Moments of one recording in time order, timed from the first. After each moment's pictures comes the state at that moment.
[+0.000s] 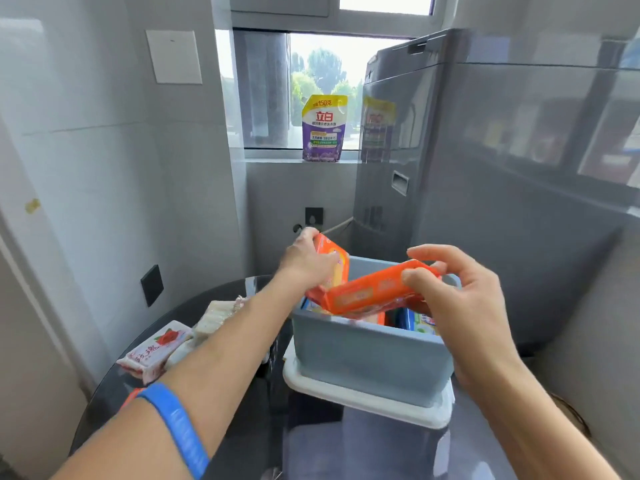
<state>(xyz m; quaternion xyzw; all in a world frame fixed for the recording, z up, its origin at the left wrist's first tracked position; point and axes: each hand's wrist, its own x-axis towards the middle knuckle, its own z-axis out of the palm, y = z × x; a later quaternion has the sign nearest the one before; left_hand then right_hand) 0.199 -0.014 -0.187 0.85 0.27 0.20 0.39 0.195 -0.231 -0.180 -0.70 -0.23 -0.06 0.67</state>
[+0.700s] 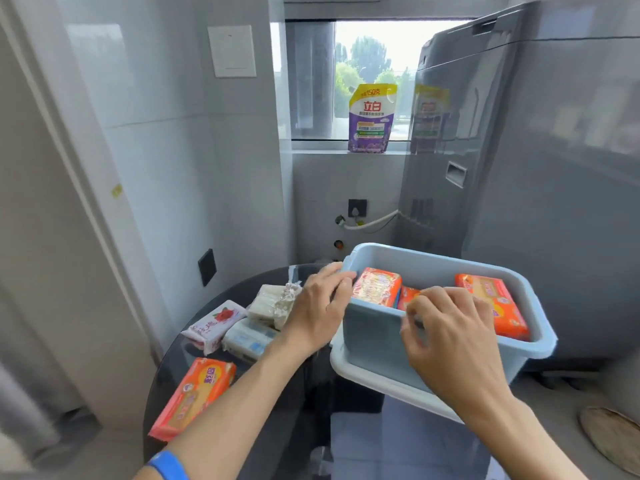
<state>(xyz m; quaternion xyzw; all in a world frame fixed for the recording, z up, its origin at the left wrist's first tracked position) 0.130 -0.002 -0.264 0.87 0.12 0.31 0.36 0.192 -0.197 -0.249 -0.83 -0.39 -0.35 0.19</state>
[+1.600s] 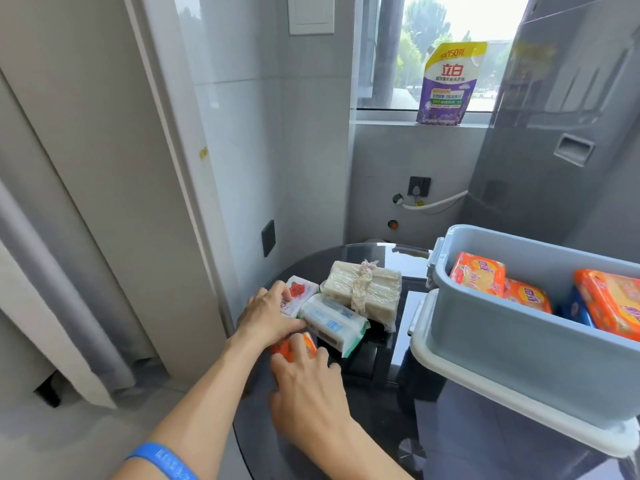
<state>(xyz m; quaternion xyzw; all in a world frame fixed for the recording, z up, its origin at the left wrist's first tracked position) 0.000 0.169 -0.349 0.86 0.44 0.09 0.24 0.008 -0.001 -0.343 -0.81 -0.57 0.04 0.09</state>
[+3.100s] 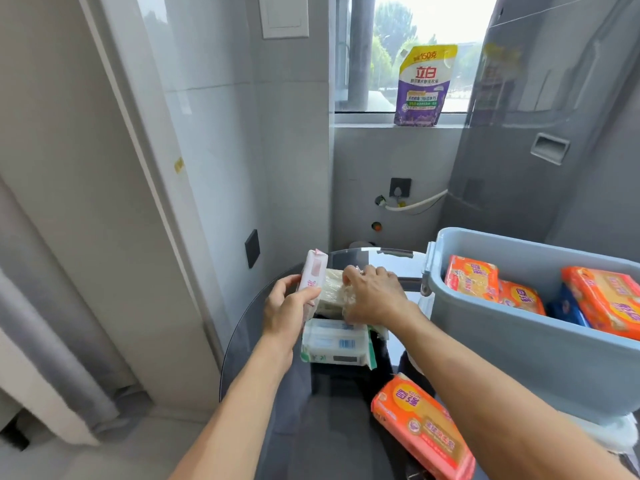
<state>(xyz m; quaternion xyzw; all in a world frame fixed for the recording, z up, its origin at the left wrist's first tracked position) 0.034 0.118 -0.308 0.56 0.39 0.33 0.65 0.197 0.050 -0.313 -0.87 -0.49 0.00 0.05</state>
